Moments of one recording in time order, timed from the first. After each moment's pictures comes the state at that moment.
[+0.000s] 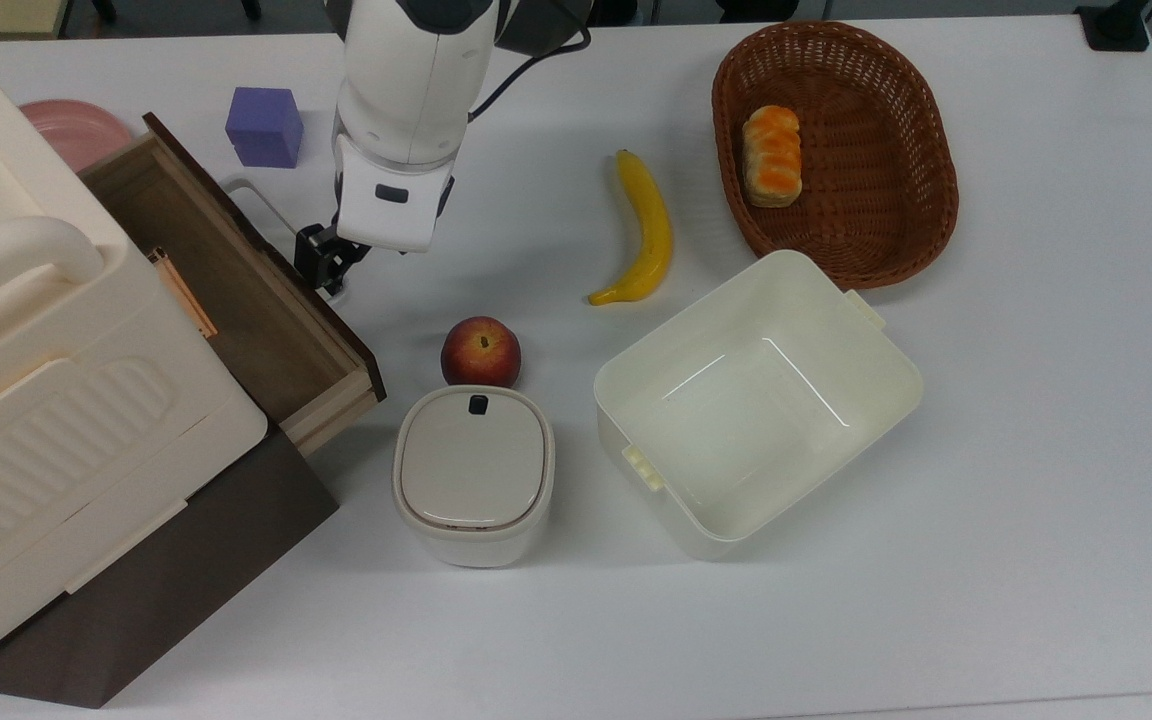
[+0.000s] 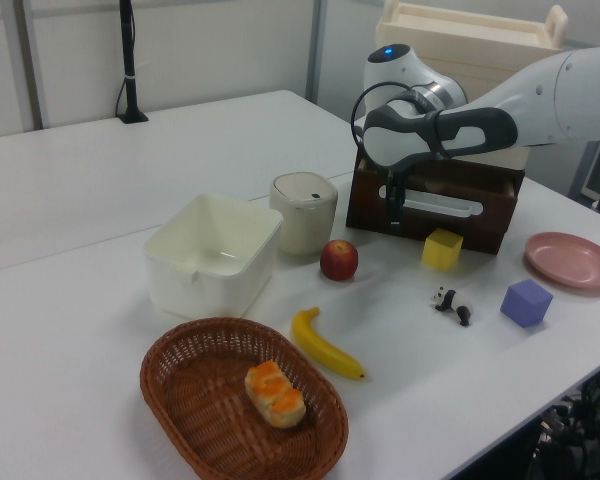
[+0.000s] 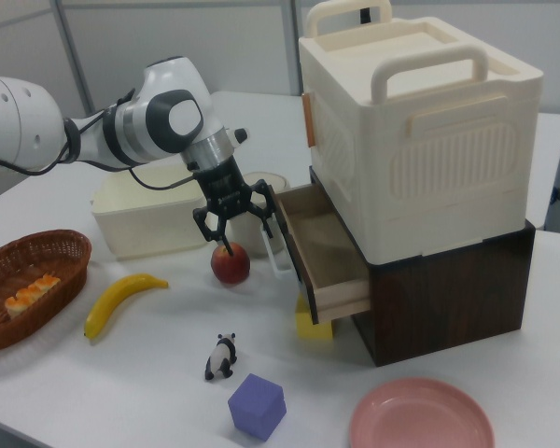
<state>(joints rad) -0.07 0.30 0.06 -1.69 -0.37 1.99 -0.64</state>
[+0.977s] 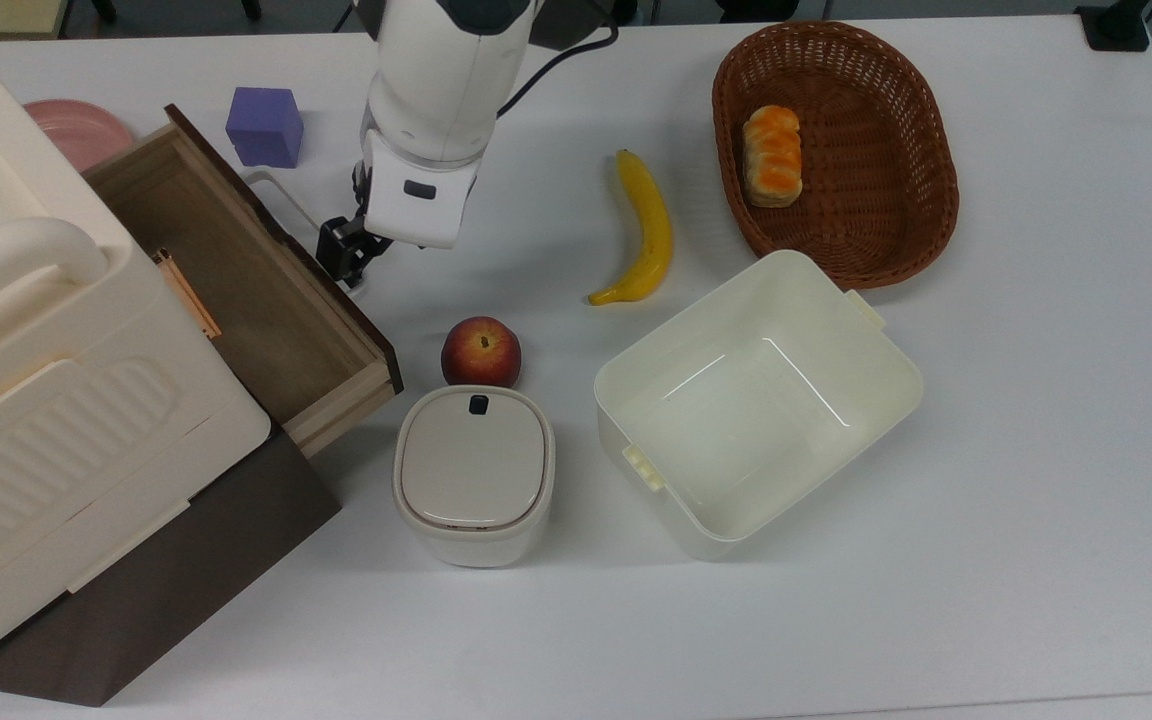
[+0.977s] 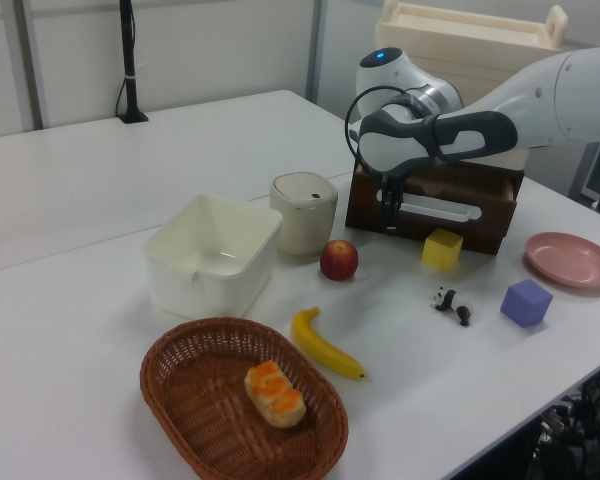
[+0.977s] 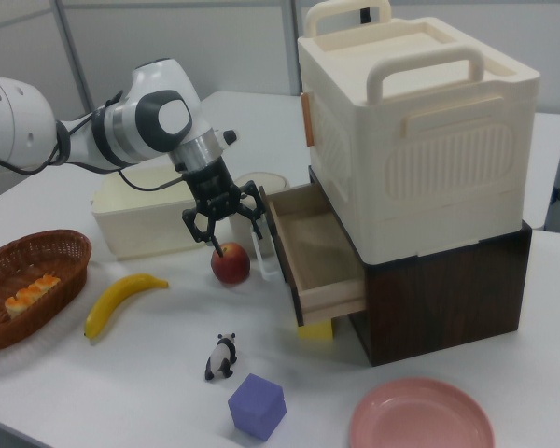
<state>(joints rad) -0.07 0.29 0.09 -1.72 -0.40 1.97 -0.57</state>
